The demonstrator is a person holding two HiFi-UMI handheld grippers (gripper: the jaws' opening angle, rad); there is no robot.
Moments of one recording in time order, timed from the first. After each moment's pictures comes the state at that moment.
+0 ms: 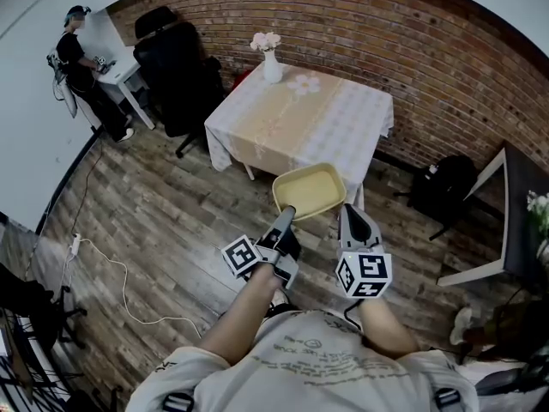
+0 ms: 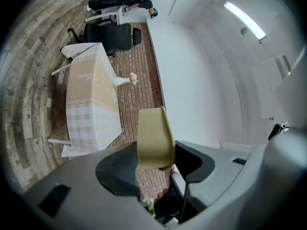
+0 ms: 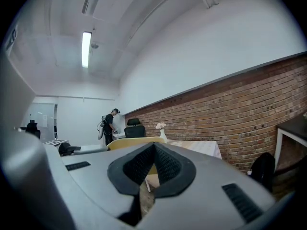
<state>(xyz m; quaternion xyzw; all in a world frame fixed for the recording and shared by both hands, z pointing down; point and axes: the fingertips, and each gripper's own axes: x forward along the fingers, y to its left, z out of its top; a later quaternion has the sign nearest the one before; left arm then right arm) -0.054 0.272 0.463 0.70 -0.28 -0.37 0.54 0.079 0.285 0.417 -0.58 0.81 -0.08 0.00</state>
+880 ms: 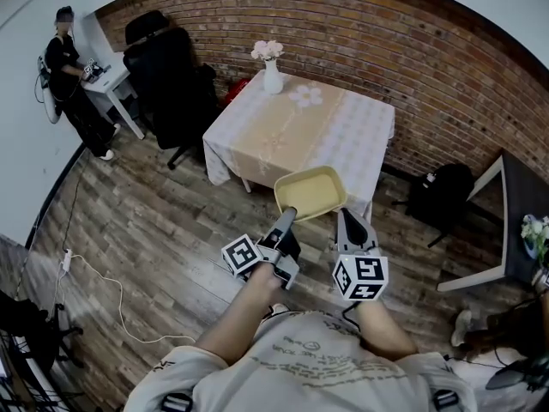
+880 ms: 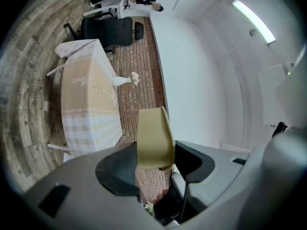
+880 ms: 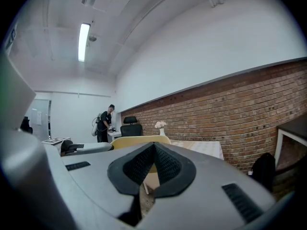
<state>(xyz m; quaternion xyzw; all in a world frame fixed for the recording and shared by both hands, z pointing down) -0.108 0.192 0.465 0.71 -0.26 -0.35 0.55 0.014 0.217 0.422 -0.60 0.80 -0.08 -0.01</state>
